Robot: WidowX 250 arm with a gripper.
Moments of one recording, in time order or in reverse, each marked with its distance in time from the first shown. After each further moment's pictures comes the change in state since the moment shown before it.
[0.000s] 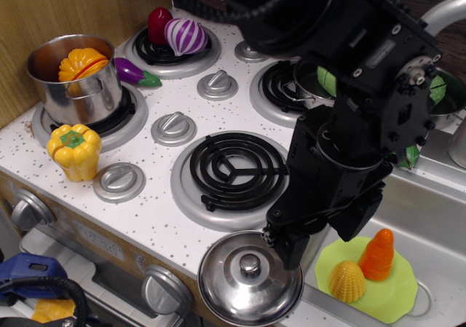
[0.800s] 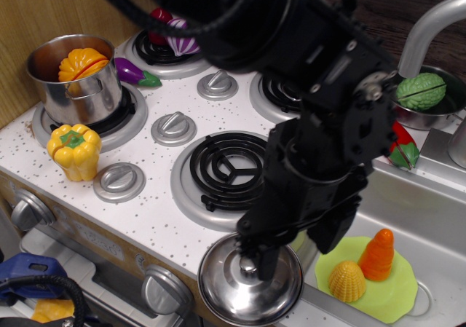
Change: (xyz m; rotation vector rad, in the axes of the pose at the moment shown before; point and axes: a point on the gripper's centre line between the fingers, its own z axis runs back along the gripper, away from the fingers) arm 0.008 0.022 -0.013 -0.008 0.014 -0.066
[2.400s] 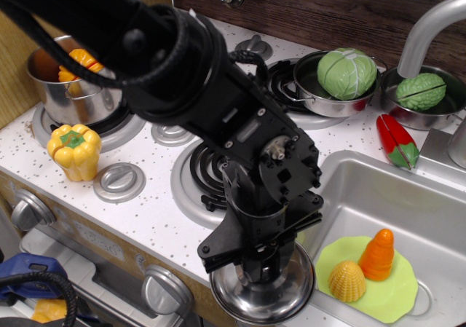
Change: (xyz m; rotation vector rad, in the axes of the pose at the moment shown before) arm 0.016 0.006 -0.035 -0.164 -0.023 -0.040
